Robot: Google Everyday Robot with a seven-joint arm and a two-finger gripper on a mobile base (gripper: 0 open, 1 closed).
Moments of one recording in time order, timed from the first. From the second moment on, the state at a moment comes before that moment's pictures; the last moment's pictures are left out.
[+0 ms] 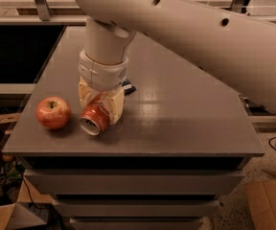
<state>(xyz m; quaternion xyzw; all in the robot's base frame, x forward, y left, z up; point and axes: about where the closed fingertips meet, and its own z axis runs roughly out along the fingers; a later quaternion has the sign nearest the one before) 0.475 0.092 0.864 -0.97 0.22 0.05 0.12</state>
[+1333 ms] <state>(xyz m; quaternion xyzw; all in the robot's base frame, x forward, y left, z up) 0.502 0.107 0.858 -0.96 0.26 0.00 0.13</state>
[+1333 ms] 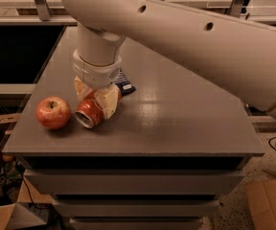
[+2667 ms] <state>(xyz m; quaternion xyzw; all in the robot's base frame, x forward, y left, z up) 0.512 0.114 0.870 -0.96 0.26 0.00 0.11</state>
